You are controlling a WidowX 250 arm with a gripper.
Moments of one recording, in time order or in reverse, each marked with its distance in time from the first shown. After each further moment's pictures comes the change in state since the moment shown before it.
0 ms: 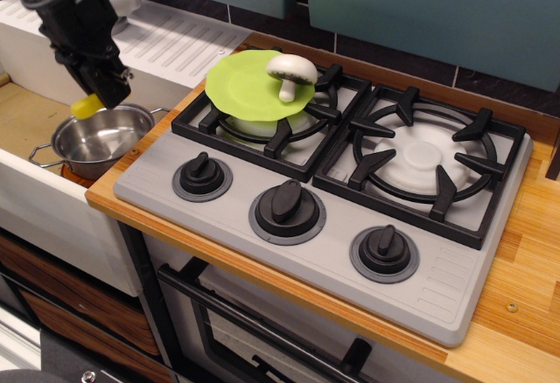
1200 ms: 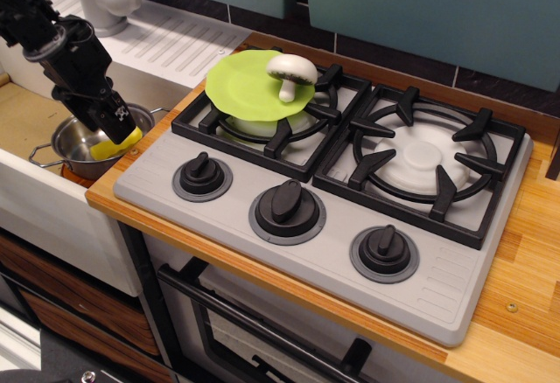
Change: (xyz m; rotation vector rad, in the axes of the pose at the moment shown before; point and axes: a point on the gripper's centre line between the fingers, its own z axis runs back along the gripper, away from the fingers) arm -0.003 0.020 -0.043 -0.035 -0.044 -0.032
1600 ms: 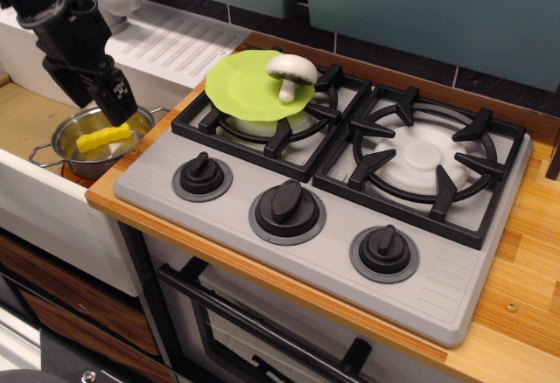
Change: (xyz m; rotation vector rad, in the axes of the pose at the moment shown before) arm 0.004 -0.015 0.035 0.053 0.039 -0.001
